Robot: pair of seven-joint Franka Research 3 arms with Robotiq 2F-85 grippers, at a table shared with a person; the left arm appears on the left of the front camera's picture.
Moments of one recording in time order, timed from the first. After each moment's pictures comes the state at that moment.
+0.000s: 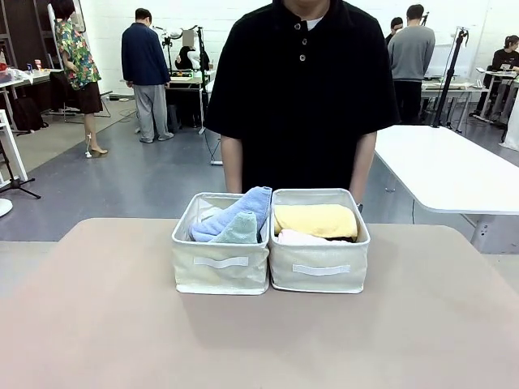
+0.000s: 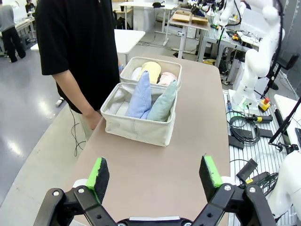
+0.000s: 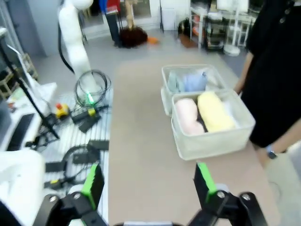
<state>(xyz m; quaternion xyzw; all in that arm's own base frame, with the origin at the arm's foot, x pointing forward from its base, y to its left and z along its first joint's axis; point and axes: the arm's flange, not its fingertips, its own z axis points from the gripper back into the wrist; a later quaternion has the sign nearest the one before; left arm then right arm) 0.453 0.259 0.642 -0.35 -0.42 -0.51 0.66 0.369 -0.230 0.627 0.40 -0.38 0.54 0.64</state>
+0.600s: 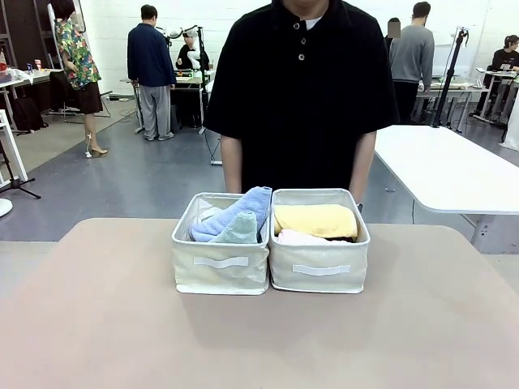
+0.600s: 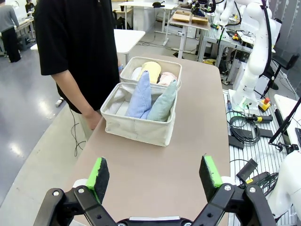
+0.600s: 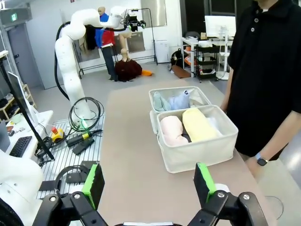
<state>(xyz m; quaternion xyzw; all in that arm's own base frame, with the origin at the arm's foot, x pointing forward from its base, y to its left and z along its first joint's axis) 0.453 0.259 0.642 -0.35 -0.42 -0.51 0.66 0.403 -0.271 0.598 0.43 -0.42 0.50 0.62</state>
